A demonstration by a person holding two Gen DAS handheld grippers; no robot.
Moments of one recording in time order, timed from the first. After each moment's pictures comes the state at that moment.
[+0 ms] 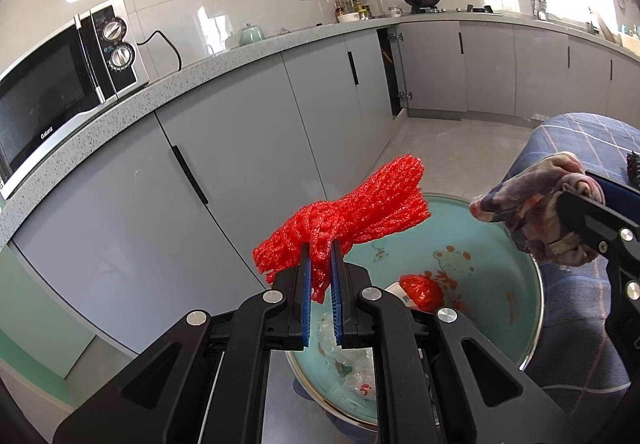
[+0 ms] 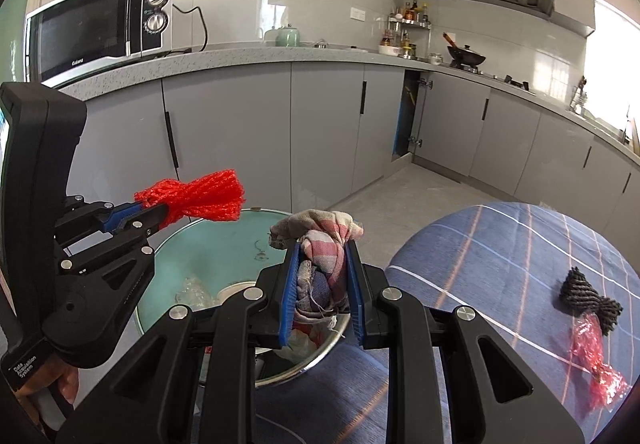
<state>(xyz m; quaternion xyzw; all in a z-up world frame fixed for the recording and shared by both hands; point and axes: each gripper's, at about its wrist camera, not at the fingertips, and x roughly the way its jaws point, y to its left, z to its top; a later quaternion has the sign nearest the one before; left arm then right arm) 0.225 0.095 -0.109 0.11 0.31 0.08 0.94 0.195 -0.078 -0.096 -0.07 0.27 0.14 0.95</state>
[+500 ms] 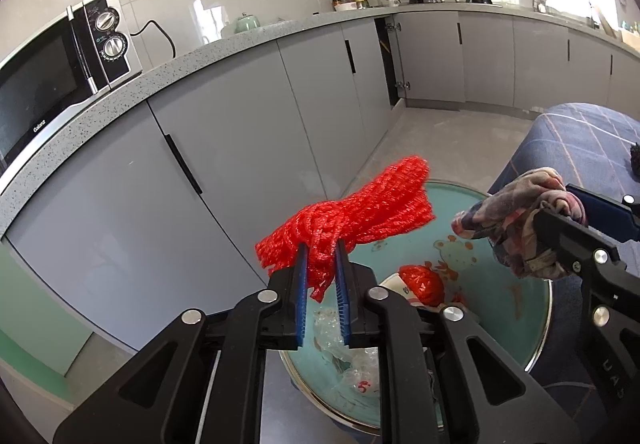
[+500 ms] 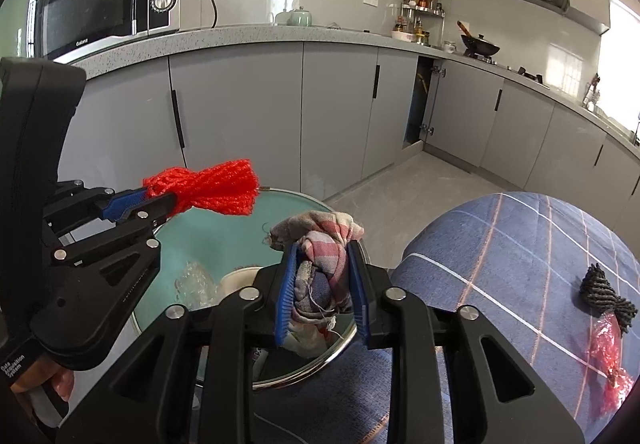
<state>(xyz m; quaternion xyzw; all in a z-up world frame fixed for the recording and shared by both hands) 0.234 0.098 -0.119 0.11 0.32 0.08 0.94 0.206 -0.066 -0.115 -0.08 0.29 0.16 0.94</state>
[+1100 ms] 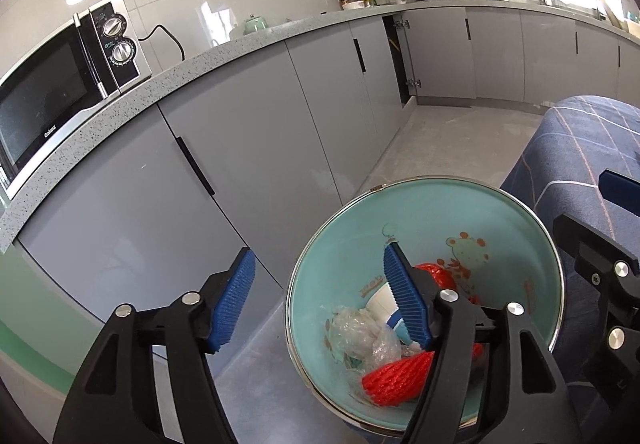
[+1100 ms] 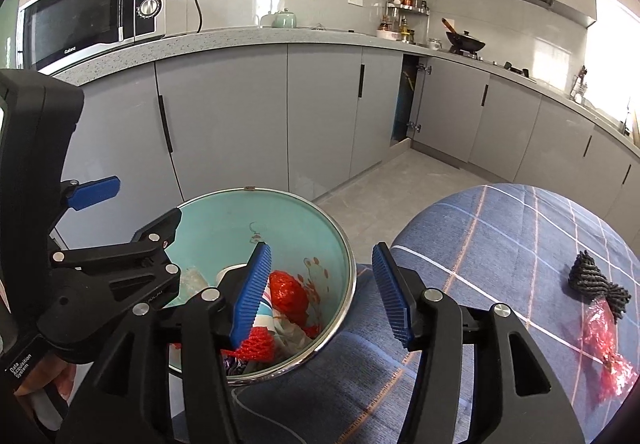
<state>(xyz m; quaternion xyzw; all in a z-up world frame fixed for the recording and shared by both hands) 0.231 0.095 -0.120 0.13 0.32 0.10 0.93 0.201 -0.077 -0.114 -0.07 0.29 0.13 0.95</state>
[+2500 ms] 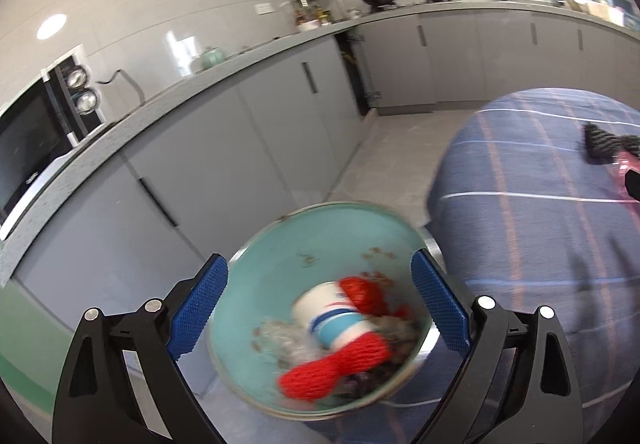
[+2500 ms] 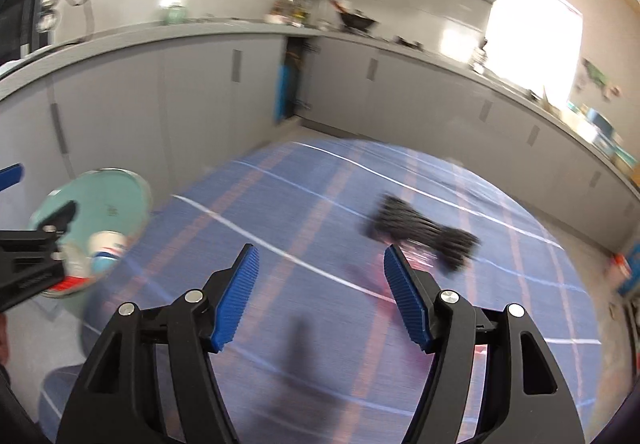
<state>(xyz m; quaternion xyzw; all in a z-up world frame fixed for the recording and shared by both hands) 0.207 0.000 -0.105 0.16 0.30 0.03 0.94 0.163 -0.234 -0.098 -0.07 0.32 -0.06 0.94</state>
